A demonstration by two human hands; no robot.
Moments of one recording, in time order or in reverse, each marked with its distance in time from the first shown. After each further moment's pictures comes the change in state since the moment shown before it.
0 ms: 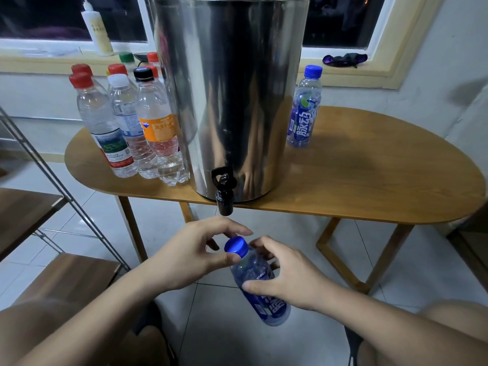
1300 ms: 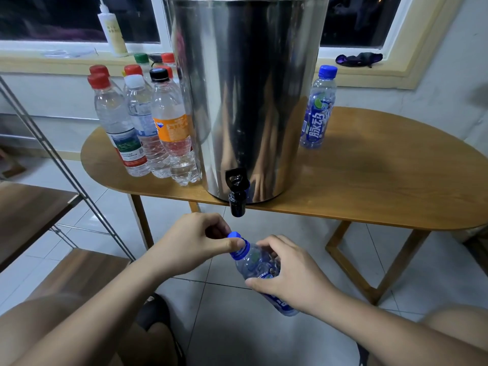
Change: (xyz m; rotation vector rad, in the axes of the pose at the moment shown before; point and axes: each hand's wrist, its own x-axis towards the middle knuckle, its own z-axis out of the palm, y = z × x) left_hand 0.008 -0.017 -0.014 0.057 0.143 -0.237; right_hand 0.012 -0.001 0.018 -0.128 0.168 -0.054
